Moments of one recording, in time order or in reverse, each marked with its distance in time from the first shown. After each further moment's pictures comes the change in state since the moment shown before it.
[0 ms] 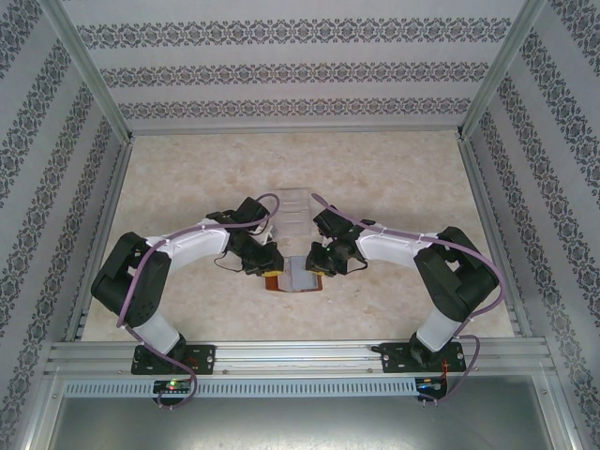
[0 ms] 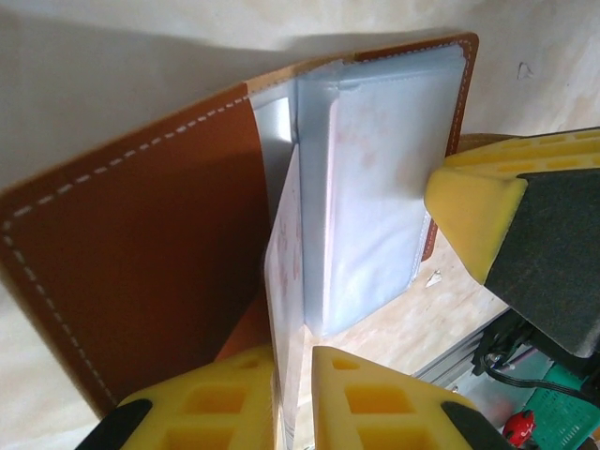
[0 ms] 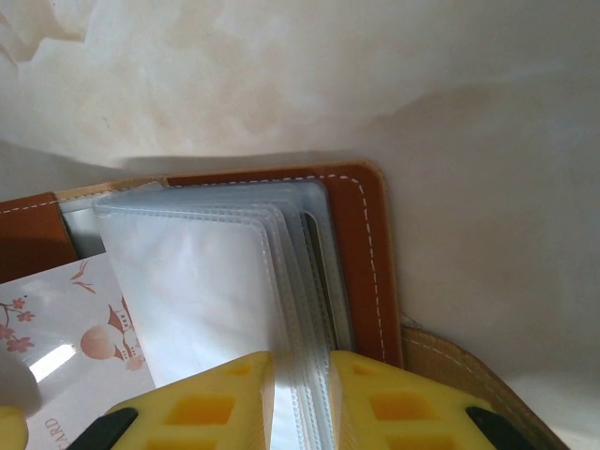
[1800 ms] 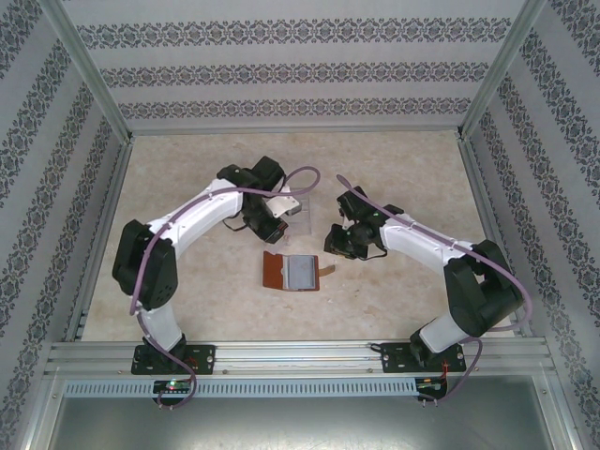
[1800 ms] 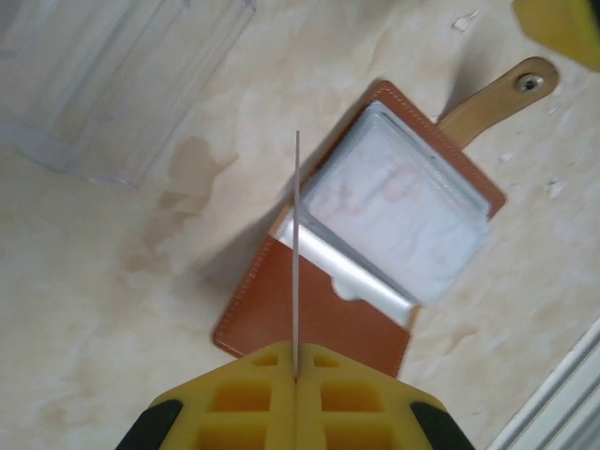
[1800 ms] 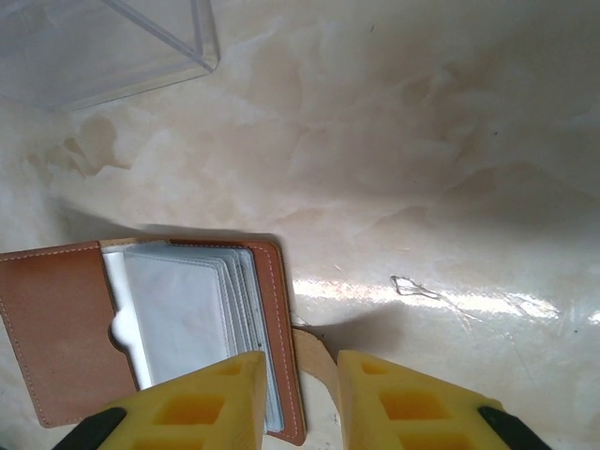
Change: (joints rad) left arm -0.010 0.178 0.602 -0.532 -0.322 0.942; right arm -0.154 -0.144 0.053 -0.172 0.070 -0.148
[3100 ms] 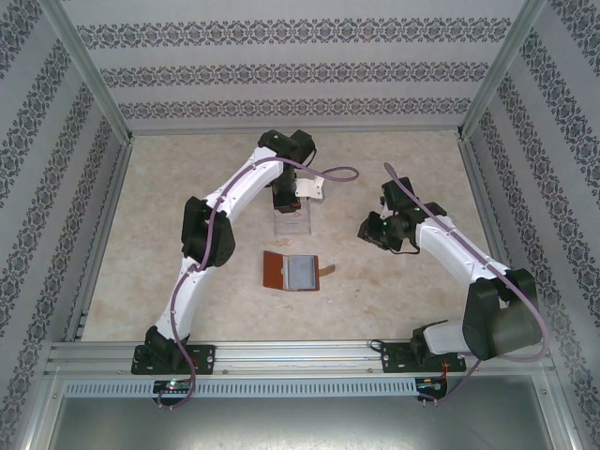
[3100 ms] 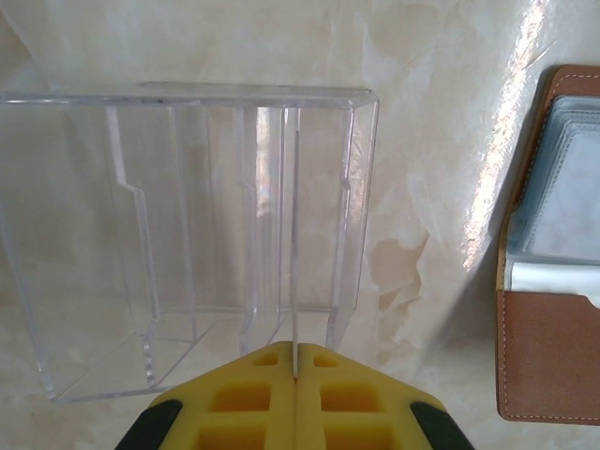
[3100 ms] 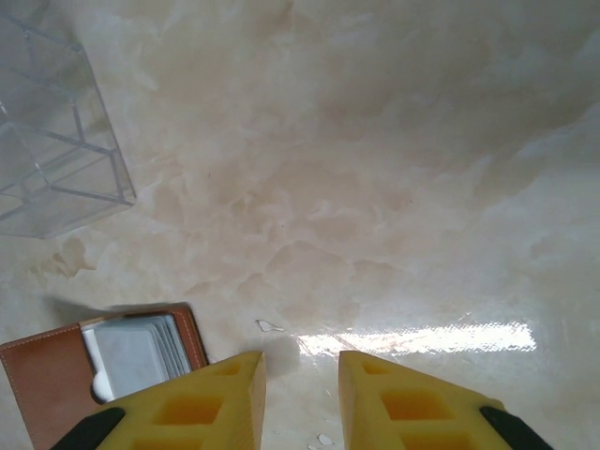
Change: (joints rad) left arm -0.002 0.580 0.843 -0.386 -0.185 0.598; right arm -0.274 -0.169 -0.046 -0.080 0.011 -0.084
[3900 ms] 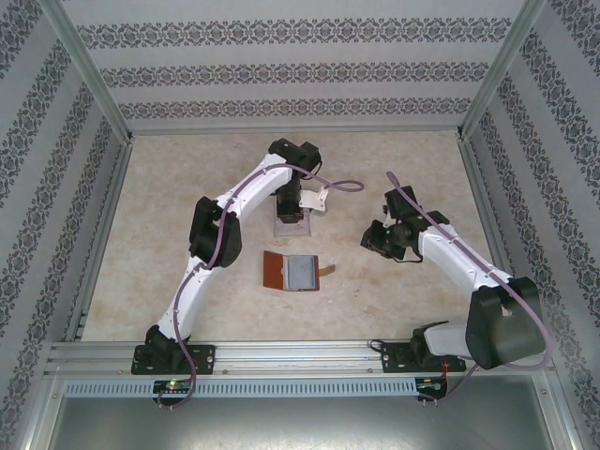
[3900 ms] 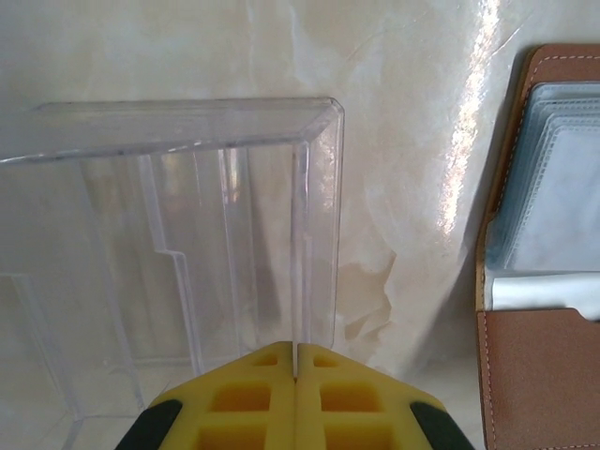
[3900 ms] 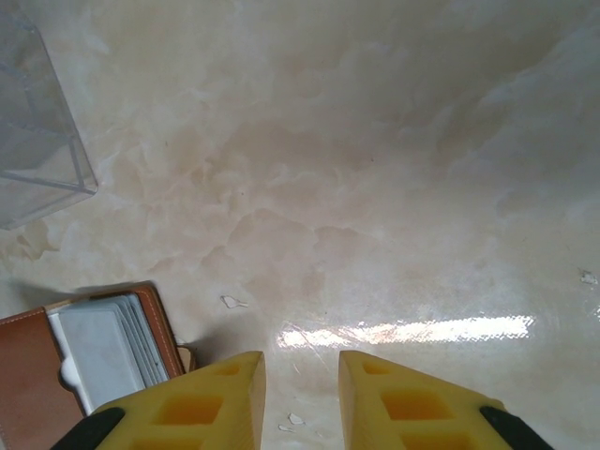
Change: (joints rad) left arm -0.029 0.063 -0.007 -0.029 0.007 0.032; right arm -0.008 -0.048 -0.077 0.002 -0.003 0.000
